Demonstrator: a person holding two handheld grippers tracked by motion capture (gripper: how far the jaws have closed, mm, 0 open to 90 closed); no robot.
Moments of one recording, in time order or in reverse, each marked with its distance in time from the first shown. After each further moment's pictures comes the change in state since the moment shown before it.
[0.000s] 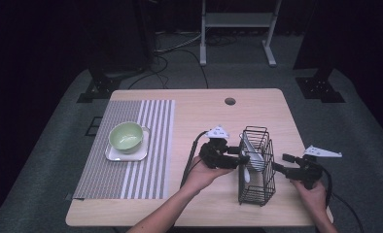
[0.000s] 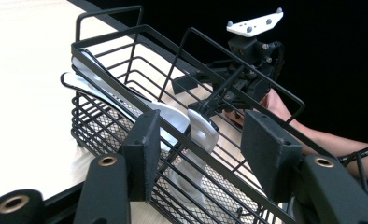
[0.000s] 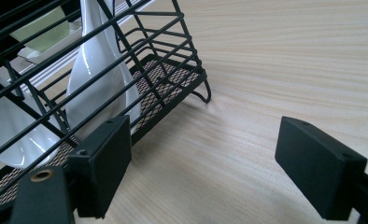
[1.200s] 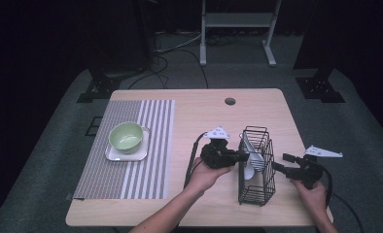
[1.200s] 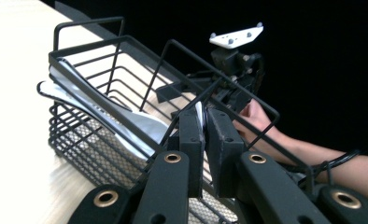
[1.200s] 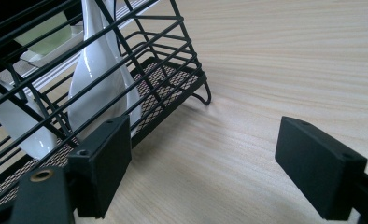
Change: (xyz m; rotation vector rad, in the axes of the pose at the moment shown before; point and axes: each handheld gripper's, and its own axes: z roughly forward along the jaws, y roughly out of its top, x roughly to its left) left arm -0.005 0.001 -0.002 -0.052 -0.061 -0.029; right arm -0.001 0.000 -0.001 -0.011 0.004 0.008
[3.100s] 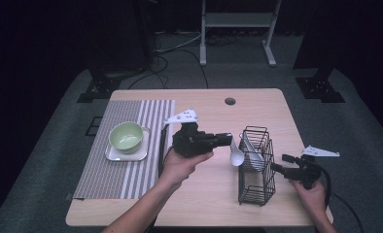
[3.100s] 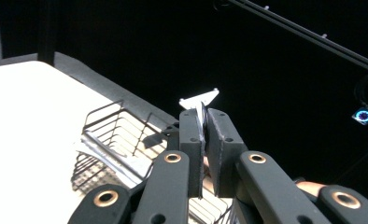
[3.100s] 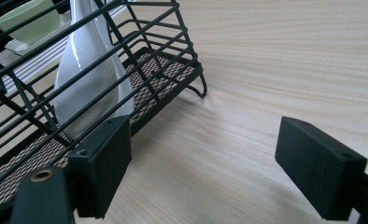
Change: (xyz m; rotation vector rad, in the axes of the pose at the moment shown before) left arm -0.017 0.039 -0.096 -0.158 -0.031 0.025; right arm 0.002 0.000 0.004 0.033 -0.031 -0.013
